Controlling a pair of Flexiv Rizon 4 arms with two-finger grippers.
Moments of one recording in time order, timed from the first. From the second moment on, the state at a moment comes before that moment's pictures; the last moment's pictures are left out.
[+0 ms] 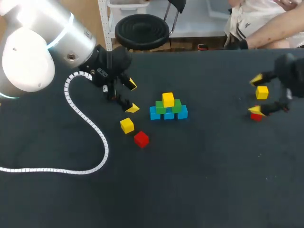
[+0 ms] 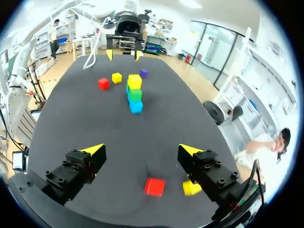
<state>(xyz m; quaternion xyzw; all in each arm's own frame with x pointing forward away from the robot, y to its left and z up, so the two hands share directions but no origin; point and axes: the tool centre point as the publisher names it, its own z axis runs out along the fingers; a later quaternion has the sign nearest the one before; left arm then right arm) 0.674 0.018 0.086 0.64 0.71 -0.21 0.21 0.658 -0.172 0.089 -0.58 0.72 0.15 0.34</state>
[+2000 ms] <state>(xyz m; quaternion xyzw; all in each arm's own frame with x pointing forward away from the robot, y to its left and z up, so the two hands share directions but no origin) 0.674 0.018 0.086 0.64 0.71 -0.21 0.21 0.698 -0.292 0.078 -0.63 0.67 0.16 0.35</state>
